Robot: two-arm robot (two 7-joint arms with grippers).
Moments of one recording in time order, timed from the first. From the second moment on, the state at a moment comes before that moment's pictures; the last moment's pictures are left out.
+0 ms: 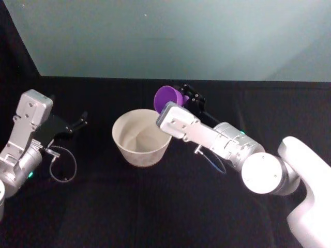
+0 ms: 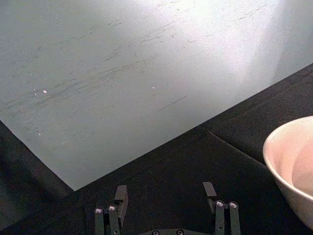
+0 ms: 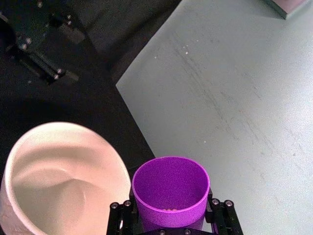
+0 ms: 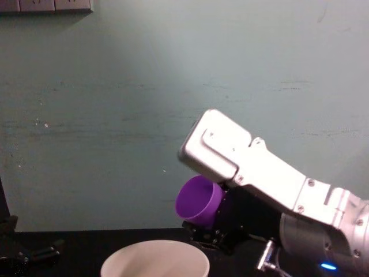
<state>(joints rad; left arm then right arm) -0.20 0.60 0.45 -1.41 -0.25 -0.12 0.03 0.35 0.28 -0.57 -1.49 -0.49 0.06 0.21</state>
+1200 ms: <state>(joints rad) -0.20 0.60 0.45 -1.41 -0.25 -0.12 0.03 0.39 0.28 -0.69 -1.50 -0.91 0.12 0.18</state>
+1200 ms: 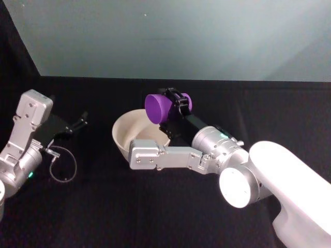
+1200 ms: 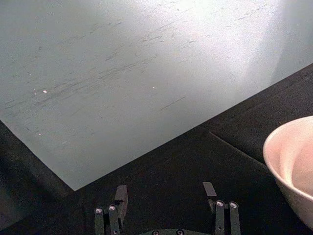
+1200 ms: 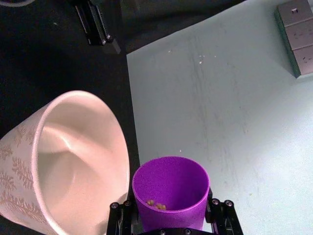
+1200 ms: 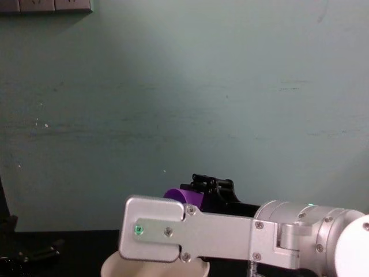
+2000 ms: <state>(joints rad) -0.20 0.60 0.45 -1.41 -0.25 -0.12 0.03 0.40 0.31 -0.76 -1.52 -1.06 0.15 0.21</state>
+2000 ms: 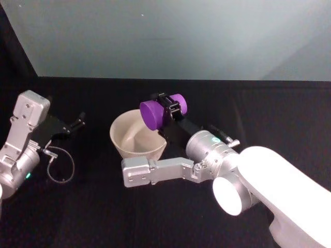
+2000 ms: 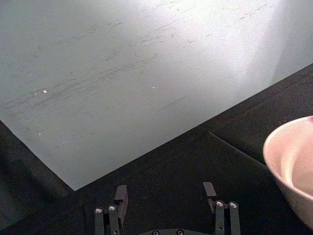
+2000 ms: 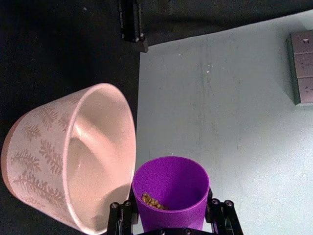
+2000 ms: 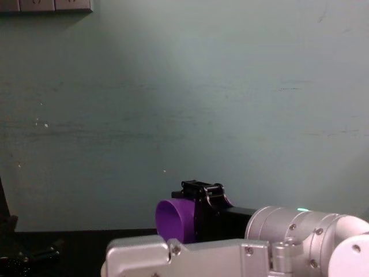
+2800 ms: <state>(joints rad) -0.20 0.60 0.45 -1.41 -0.25 -0.12 0.03 0.41 0.31 -0.79 -1.52 -1.17 0.18 0.20</state>
